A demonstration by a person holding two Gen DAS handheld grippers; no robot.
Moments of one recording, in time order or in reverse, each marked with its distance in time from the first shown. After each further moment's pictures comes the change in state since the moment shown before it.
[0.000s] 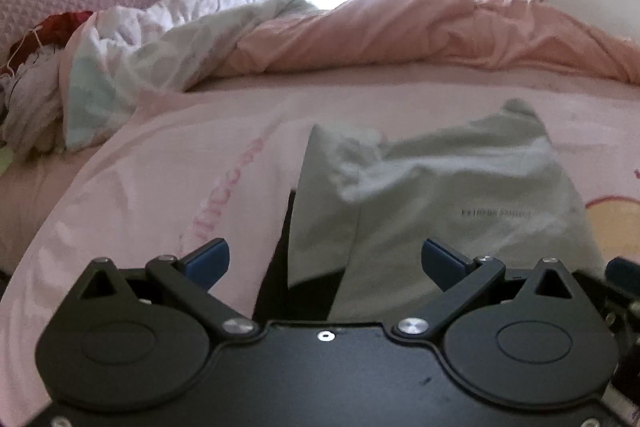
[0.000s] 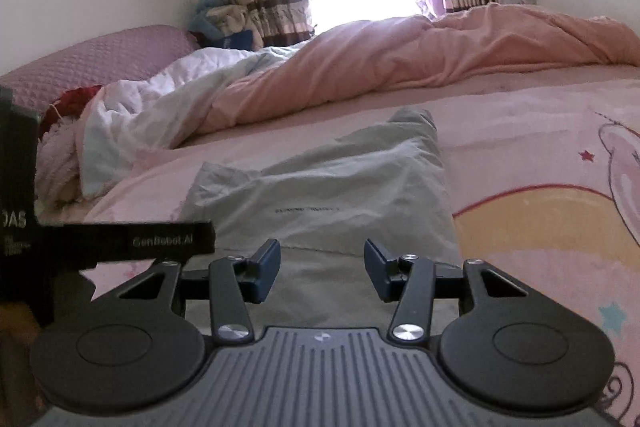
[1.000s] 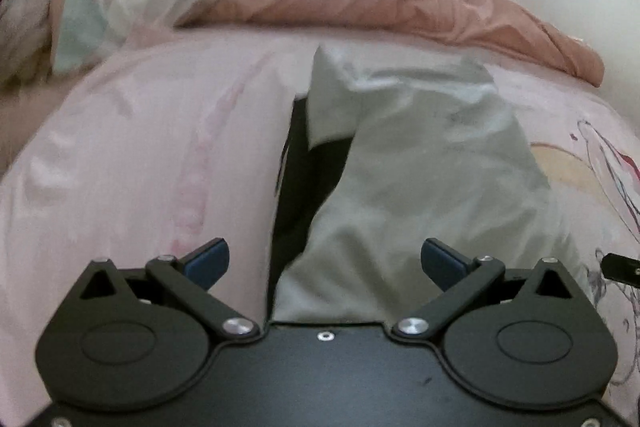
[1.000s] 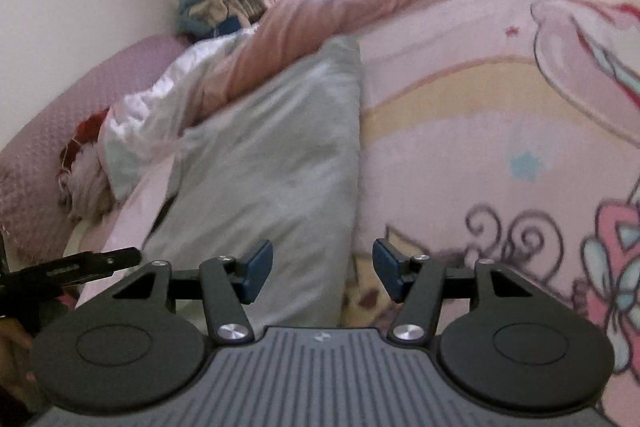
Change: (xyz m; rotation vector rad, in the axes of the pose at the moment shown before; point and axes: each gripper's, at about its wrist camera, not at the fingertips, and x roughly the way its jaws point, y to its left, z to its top) left arm -0.064 0.063 -0.076 -0.046 0.059 -0.200; right arm -0.068 -0.105 -0.058 0.236 0.110 0.147
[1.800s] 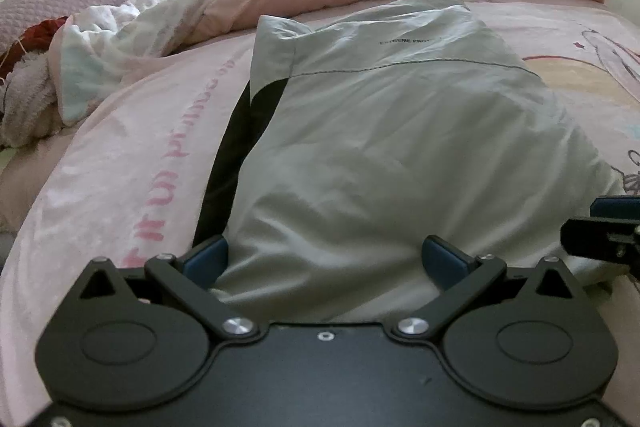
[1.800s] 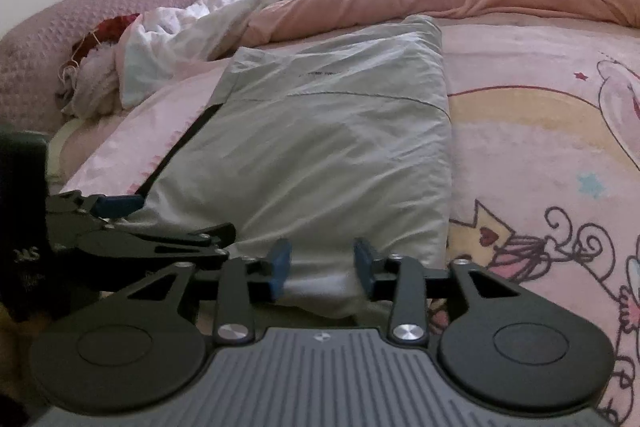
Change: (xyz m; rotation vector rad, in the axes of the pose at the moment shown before) left arm 0.025 -0.073 -0.051 0.208 0.010 0.165; right arm 0.034 0.077 -0.046 -0.302 0.095 -0.078
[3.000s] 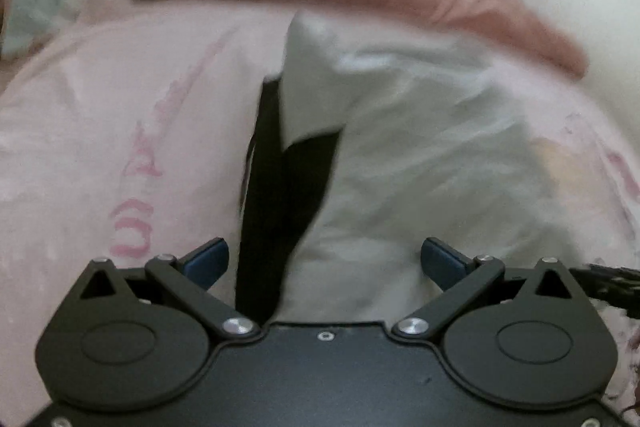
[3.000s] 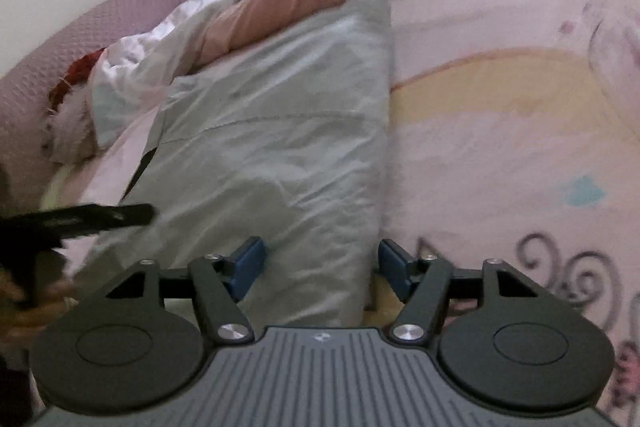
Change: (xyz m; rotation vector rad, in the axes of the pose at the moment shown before) left arm 0.076 0.096 0.051 -0.248 0.097 -0.302; right arm 0.046 -0.083 0.038 0.201 0.074 0.109
